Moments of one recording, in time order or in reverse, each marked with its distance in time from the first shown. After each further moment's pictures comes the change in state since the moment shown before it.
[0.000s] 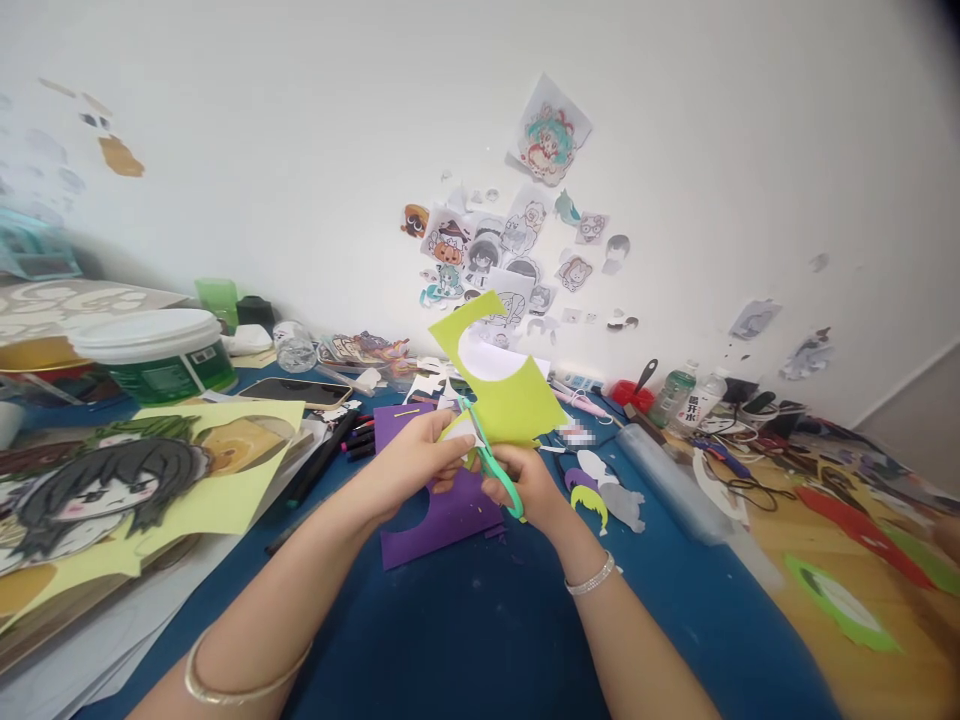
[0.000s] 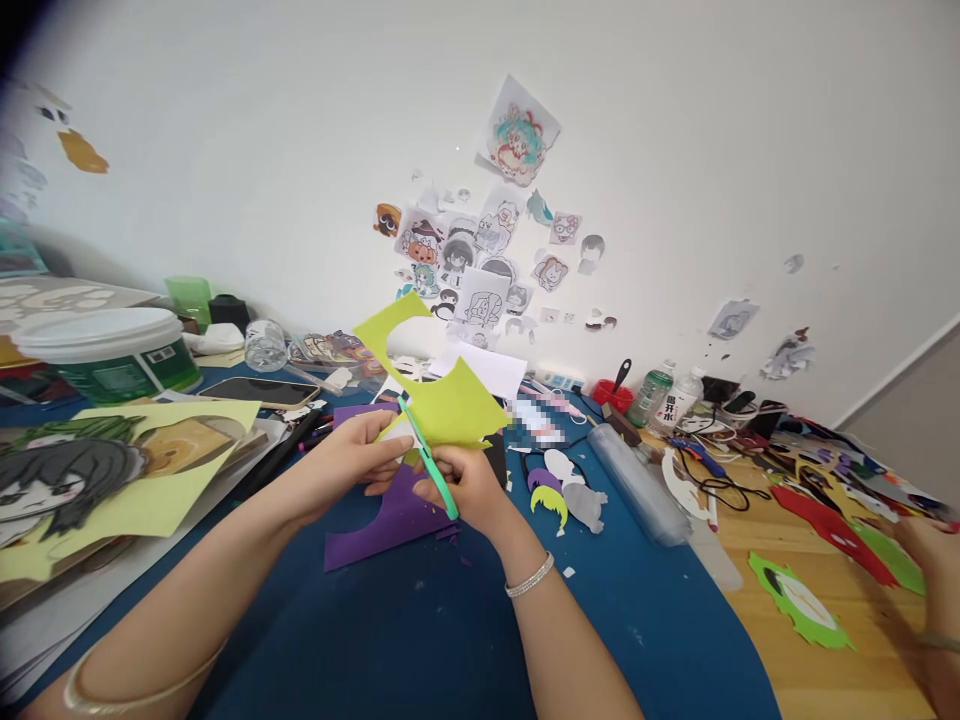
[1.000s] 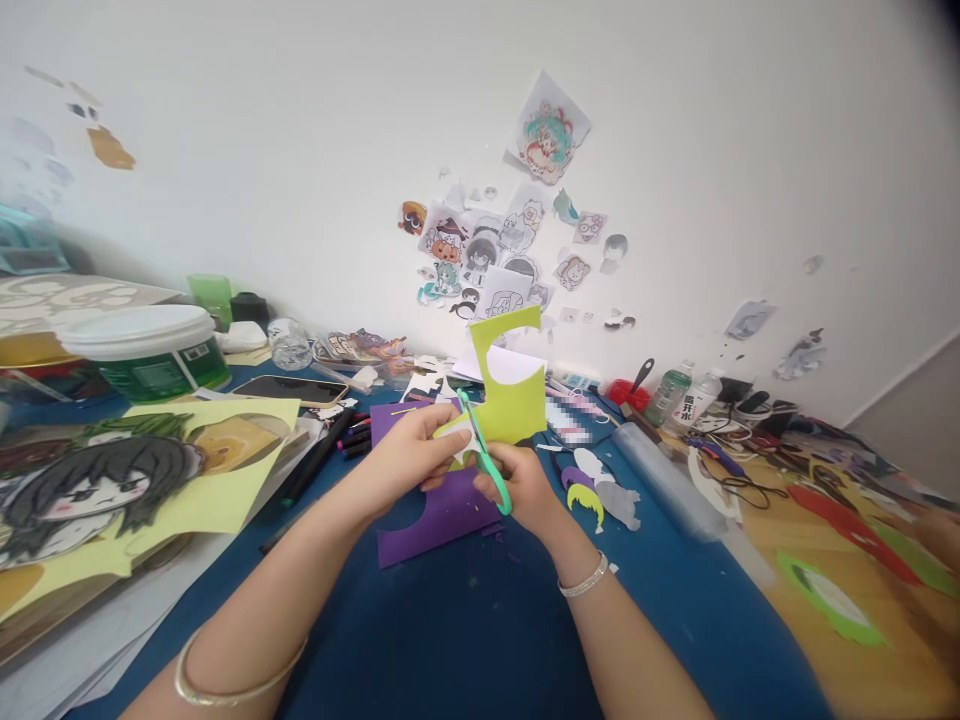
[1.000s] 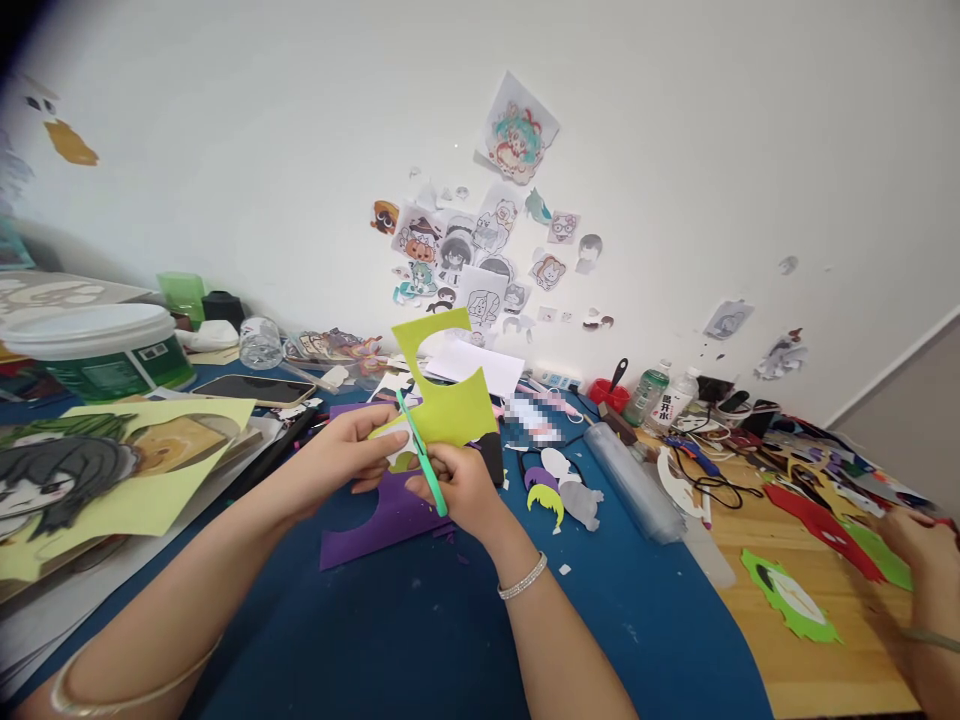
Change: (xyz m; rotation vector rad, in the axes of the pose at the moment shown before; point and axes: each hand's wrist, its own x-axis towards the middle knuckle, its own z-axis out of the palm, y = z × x) left_hand 0.001 0.000 -0.003 0.046 0.008 0.048; right_hand 0.000 -0.004 0.005 -0.125 0.075 -0.091
